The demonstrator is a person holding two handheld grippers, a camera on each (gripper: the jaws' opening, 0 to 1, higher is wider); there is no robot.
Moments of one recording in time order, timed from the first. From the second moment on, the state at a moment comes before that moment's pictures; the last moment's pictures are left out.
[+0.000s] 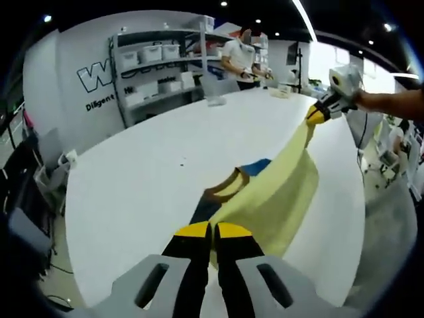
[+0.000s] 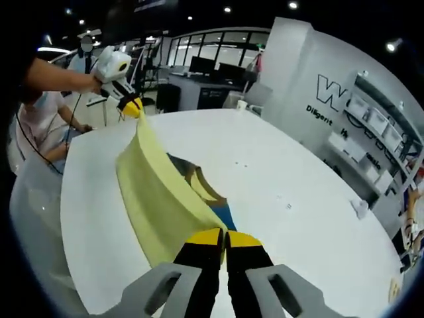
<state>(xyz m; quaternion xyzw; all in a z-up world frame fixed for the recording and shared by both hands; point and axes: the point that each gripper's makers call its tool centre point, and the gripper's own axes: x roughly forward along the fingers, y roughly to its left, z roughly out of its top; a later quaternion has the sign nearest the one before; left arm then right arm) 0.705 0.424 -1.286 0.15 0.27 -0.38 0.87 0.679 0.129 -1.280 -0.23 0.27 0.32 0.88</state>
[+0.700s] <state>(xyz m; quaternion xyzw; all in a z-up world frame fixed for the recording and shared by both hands) 0.741 0.428 -1.310 0.12 0.30 -0.35 0.88 0.725 0.131 -1.314 -0.21 0.30 0.29 0.88</state>
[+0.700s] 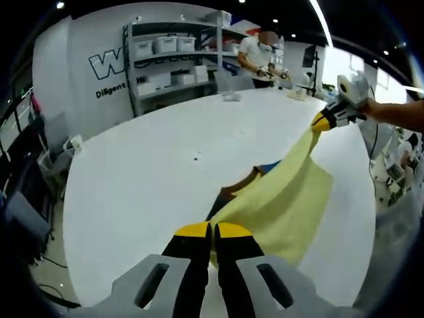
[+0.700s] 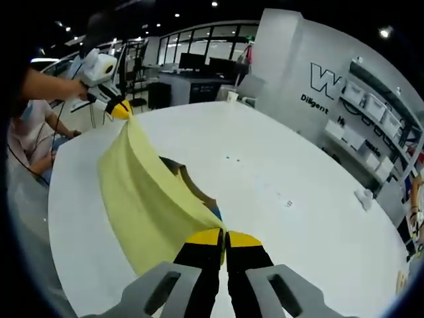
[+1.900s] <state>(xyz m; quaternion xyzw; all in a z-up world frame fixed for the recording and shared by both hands) 0.793 0.427 -1.391 0.07 0.36 -0.30 0.88 0.767 0.127 -1.395 -0.20 0.36 0.26 0.87</state>
